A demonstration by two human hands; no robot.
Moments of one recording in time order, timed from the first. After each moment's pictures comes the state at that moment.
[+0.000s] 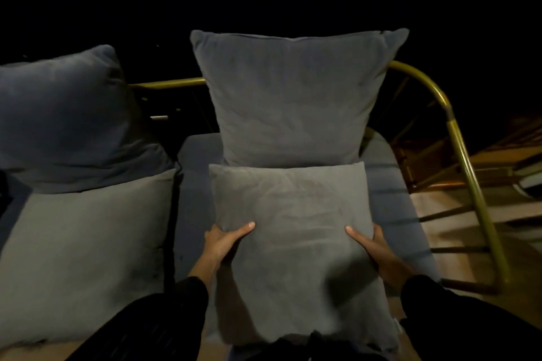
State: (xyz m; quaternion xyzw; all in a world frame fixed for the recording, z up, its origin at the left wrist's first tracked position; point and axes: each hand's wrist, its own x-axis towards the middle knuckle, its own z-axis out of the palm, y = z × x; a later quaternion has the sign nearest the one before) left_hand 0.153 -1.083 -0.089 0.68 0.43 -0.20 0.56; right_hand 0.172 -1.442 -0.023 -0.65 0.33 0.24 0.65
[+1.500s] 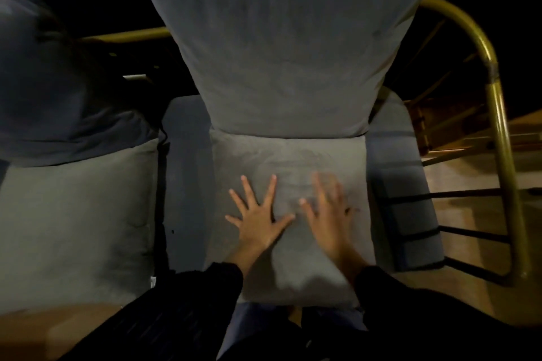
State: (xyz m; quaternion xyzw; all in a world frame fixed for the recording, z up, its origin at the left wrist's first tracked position) left_hand 0.183 -1.209 -0.054 0.90 0.17 -0.32 0.26; right_hand 0.195 -1.368 -0.058 -0.94 0.06 0.22 0.25
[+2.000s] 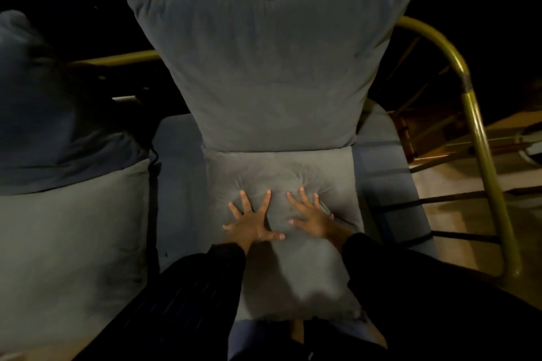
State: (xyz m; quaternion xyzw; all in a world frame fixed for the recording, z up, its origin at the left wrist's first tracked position) left_hand 0.225 -1.189 -0.070 0.84 0.10 -0.51 0.14; right_hand 0.243 -1.368 -0.093 -0.85 -0.09 0.47 0.21
